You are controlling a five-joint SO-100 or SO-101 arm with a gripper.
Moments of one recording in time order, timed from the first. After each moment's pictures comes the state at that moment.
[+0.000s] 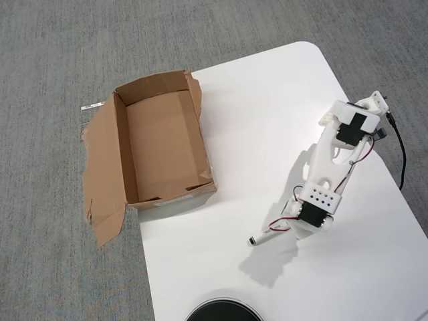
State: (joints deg) arm -46.8 51.1 60.9 84.9 -53.3
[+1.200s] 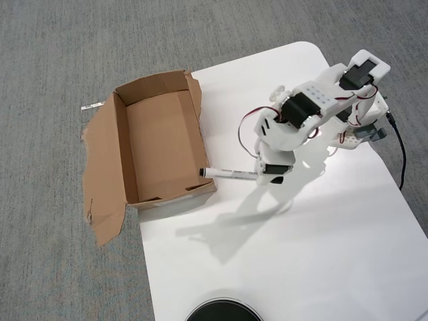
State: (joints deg) arm -24.6 84.6 61.0 91.2 -53.8
